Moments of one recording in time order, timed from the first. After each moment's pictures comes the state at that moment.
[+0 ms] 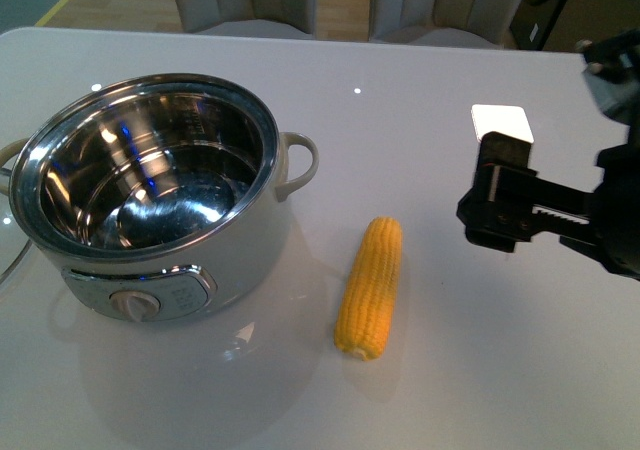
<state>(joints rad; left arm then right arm) 0.00 0.01 0.01 0.00 0.00 0.00 0.39 1.65 0.60 0.18 0.07 0.49</state>
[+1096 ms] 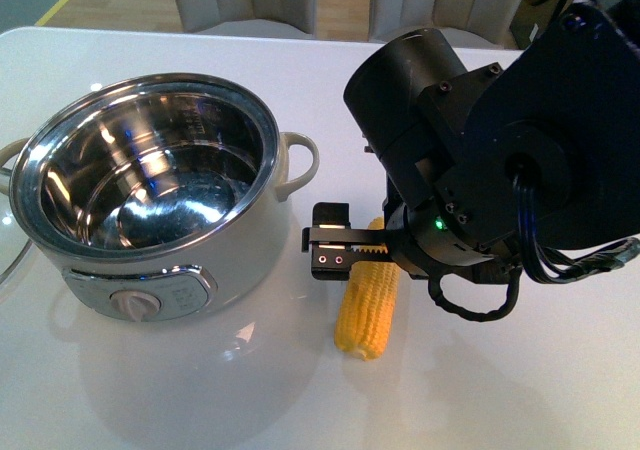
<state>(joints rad) 0.00 0.01 0.01 0.00 0.00 0.00 0.59 2.14 1.01 0.04 0.22 0.51</state>
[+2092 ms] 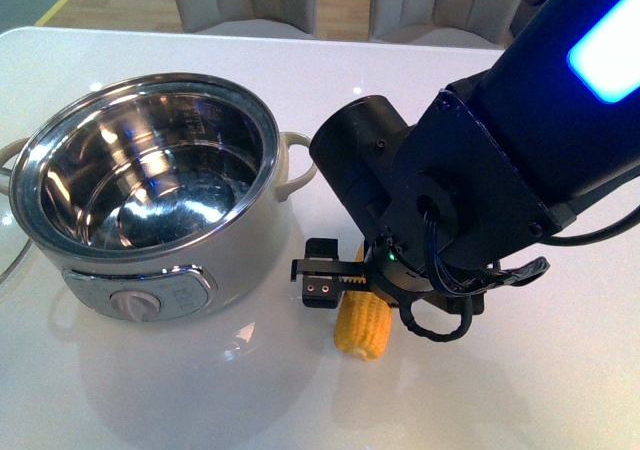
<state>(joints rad) 0.00 0.01 0.01 0.00 0.00 0.00 0.62 2.30 1.11 -0.03 0.23 0.59</state>
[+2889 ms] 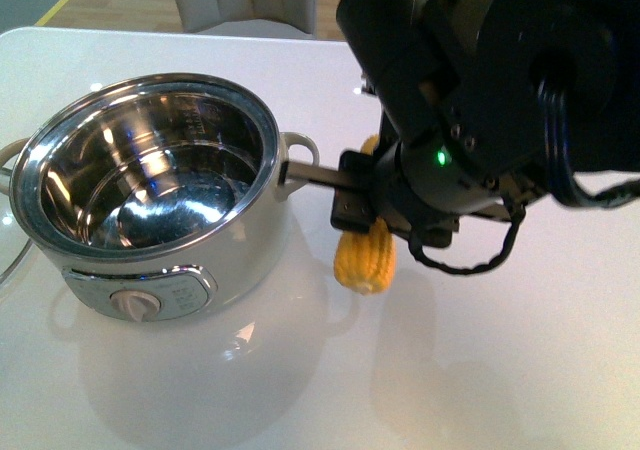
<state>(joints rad) 0.00 0.01 0.01 0.00 0.00 0.00 0.59 2.05 1.04 0.01 0.16 0.63</state>
